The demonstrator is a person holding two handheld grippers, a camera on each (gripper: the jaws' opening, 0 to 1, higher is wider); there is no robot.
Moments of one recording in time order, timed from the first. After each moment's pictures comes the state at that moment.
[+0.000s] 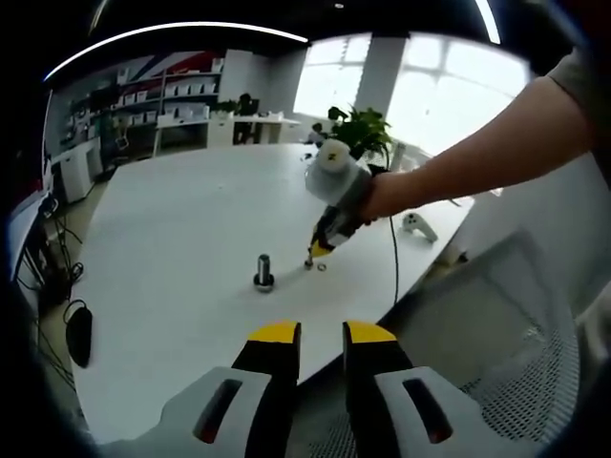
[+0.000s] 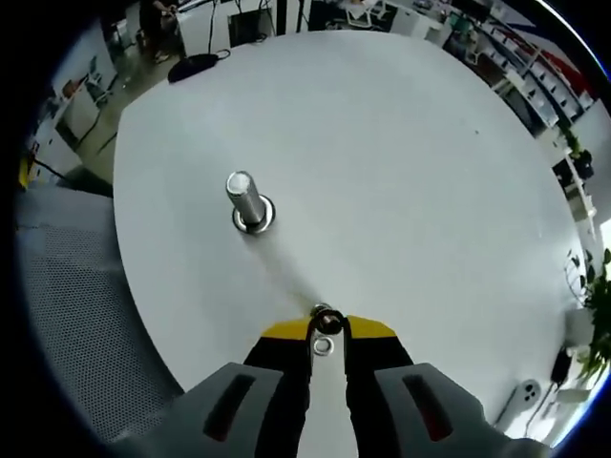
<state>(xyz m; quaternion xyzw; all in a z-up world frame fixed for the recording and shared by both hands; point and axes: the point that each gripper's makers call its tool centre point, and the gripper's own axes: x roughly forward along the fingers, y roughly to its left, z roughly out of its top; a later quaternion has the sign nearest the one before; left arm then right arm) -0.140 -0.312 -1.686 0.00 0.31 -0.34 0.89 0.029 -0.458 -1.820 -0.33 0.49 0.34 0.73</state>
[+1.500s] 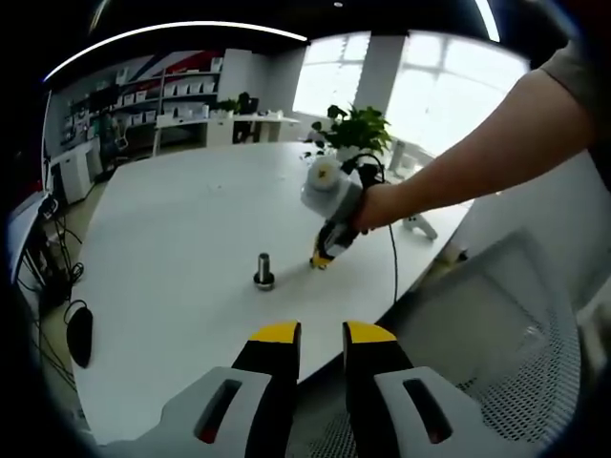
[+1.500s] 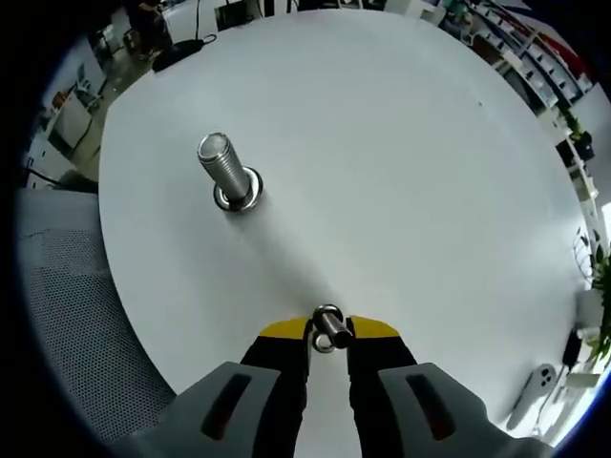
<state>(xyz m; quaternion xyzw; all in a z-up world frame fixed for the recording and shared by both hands) -0.141 -0.312 -1.687 0.00 0.31 -0.34 0.89 0.025 -0.469 -1.842 -0.31 0.52 0.32 0.73</state>
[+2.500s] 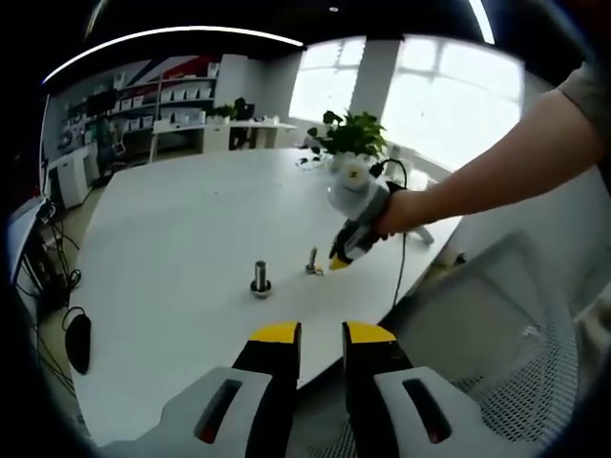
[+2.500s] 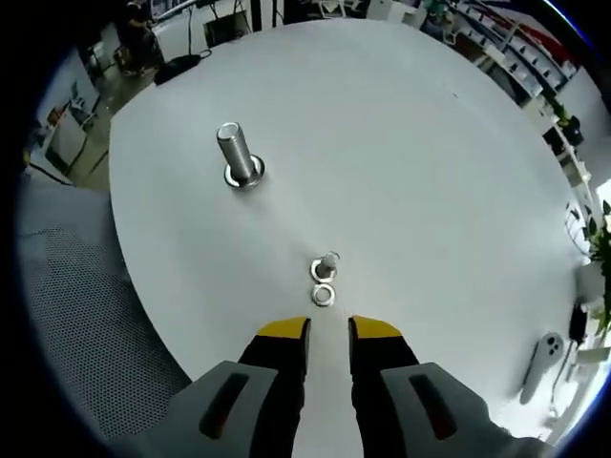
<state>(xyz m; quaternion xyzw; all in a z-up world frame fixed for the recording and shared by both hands) -0.139 -0.316 -1.680 0.00 0.30 -0.35 0.89 0.000 -0.504 -1.824 -0.28 0.51 0.30 0.75</state>
